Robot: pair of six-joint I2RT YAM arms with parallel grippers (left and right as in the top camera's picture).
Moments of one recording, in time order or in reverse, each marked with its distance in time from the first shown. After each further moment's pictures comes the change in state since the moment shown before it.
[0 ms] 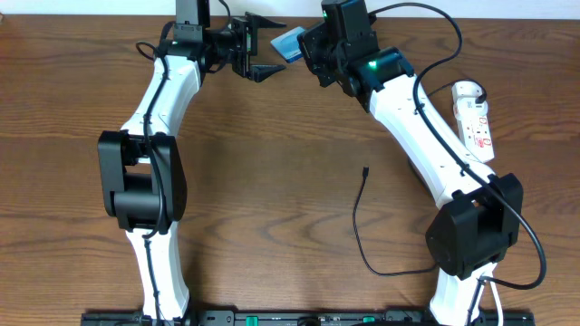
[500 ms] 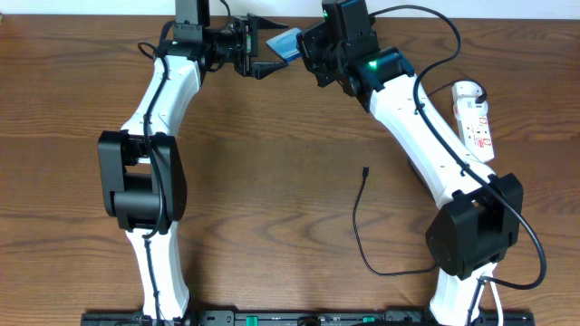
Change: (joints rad) left arm 0.000 0.000 0.000 0.021 0.060 -0.042; right arm 0.000 0.000 0.000 0.007 -0.034 0.051
